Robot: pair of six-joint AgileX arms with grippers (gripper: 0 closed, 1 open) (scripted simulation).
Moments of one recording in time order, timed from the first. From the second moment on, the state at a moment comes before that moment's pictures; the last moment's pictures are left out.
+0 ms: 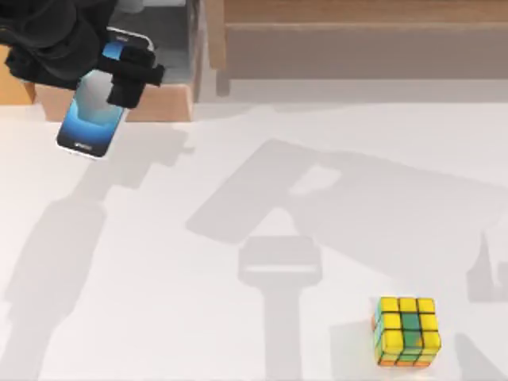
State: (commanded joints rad) left arm -0.27 1.82 1.61 -0.96 0.01 0.09; right arm 0.00 0.00 0.00 0.00 0.00 0.00
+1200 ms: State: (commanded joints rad) left arm -0.96 1.91 1.43 -1.09 0.00 -0.93; right arm 0.00 0.00 0.00 0.00 0.00 0.00
